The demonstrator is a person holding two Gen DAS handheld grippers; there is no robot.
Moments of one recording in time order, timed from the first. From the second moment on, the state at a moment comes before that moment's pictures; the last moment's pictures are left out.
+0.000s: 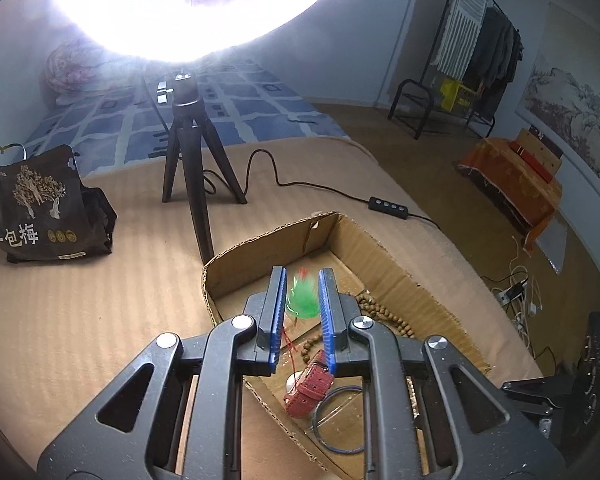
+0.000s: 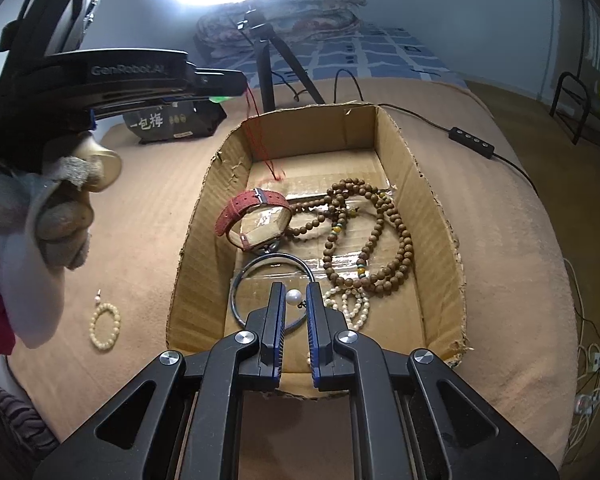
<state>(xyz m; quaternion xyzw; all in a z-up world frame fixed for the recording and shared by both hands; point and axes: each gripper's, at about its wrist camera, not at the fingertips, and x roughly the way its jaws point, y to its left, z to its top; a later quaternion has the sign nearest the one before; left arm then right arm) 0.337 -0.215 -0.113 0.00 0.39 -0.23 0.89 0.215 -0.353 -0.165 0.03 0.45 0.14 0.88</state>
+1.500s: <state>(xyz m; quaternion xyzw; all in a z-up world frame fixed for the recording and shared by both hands) 0.243 -0.055 -0.087 0.02 0.41 -0.17 0.90 0.160 -0.255 -0.121 -0.03 0.43 0.14 0.89</state>
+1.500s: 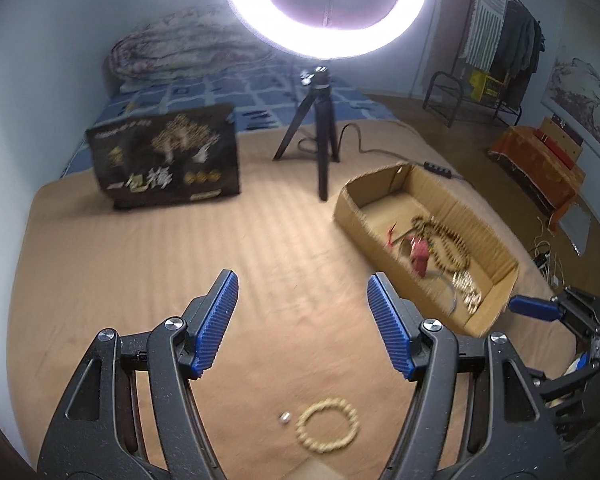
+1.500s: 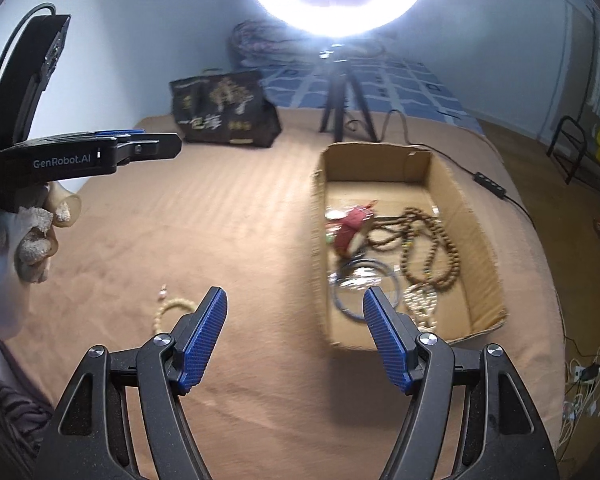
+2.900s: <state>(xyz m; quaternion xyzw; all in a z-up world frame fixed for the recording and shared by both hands) 0.198 -0.022 -0.206 0.06 0.54 -0.23 0.81 0.197 -0.163 -0.231 -0.04 0.56 0.19 0.80</state>
